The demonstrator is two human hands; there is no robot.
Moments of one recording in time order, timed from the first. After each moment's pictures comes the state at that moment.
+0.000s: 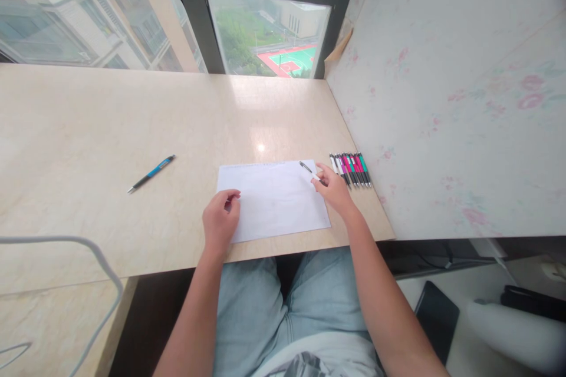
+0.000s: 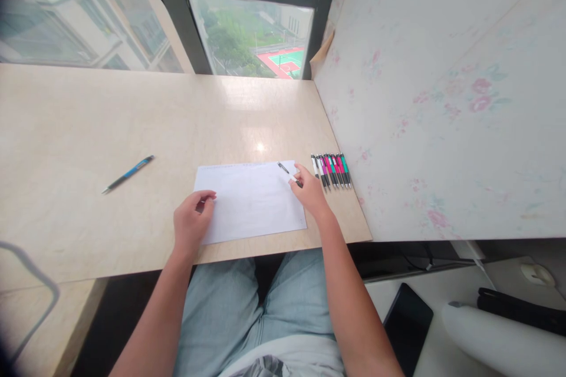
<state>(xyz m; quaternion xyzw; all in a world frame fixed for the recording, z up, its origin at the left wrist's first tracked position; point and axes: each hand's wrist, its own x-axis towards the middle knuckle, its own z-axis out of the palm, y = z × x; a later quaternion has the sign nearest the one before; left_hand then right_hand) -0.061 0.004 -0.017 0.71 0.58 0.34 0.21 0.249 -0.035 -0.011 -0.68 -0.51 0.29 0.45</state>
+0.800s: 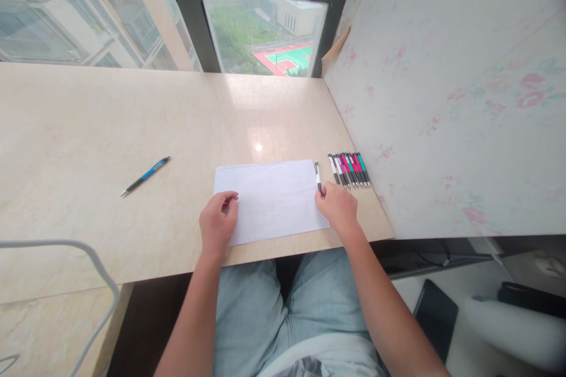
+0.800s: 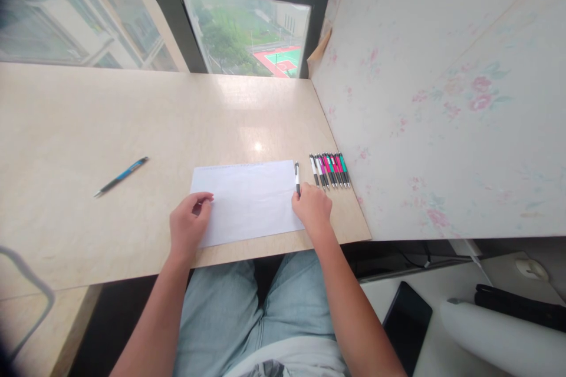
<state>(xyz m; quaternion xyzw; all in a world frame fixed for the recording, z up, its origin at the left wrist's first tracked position) -0.060 0.004 -0.019 0.70 0.58 0.35 0.21 0.222 -0.062 0.019 -0.87 -0.49 0.09 0.01</state>
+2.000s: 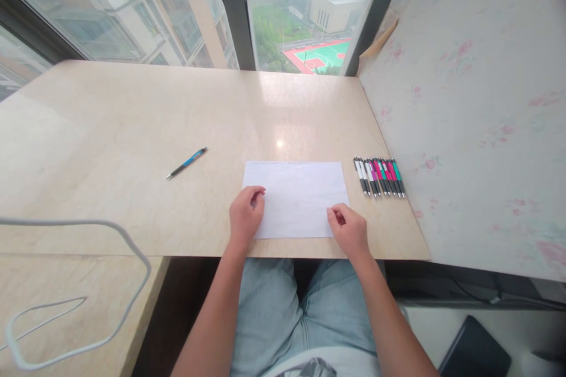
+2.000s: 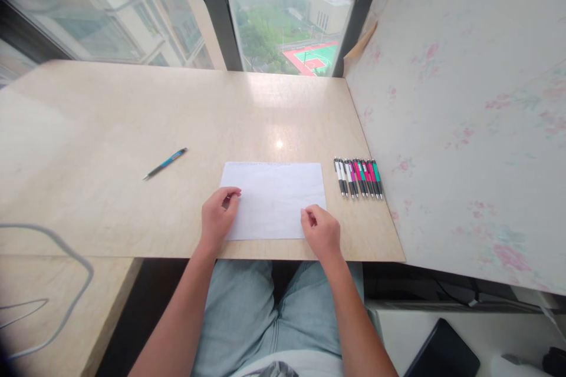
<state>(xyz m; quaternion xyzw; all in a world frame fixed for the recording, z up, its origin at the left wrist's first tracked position) -0.059 -0.001 -0.018 0.70 0.58 0.36 0.23 0.187 -0.102 -0.020 -0.75 -0.55 0.16 0.32</state>
